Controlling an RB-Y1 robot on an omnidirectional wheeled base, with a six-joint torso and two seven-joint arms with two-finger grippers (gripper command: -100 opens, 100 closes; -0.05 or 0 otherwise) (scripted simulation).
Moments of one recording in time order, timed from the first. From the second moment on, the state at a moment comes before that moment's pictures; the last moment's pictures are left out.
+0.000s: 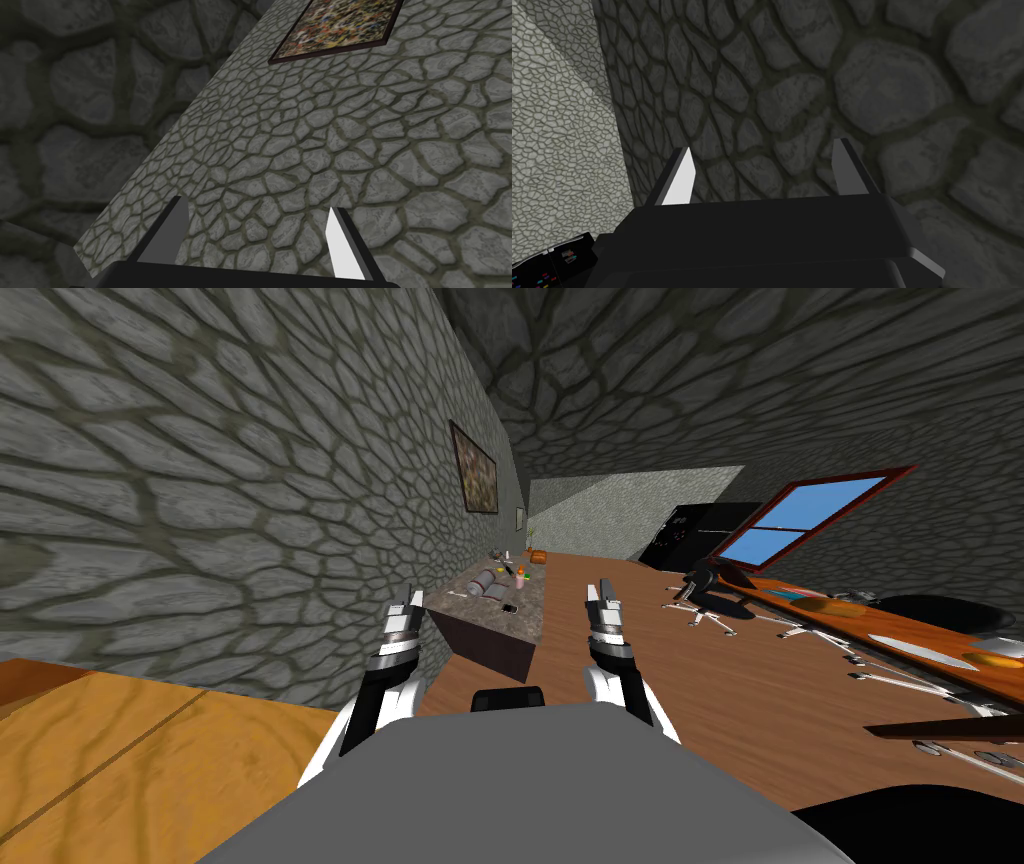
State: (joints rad) left arm 0.50 0.03 0.07 -2.22 -0.09 -0.47 -0.06; right arm 0.49 -0.04 -0.06 -2.22 0.01 -0.56 0.12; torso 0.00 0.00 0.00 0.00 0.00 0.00
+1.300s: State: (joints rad) left arm 0.50 0.03 0.06 -2.22 -0.09 -0.47 -0.06; right arm 0.41 -0.38 0.00 -2.09 0.07 -0.61 0.17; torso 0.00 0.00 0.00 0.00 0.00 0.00
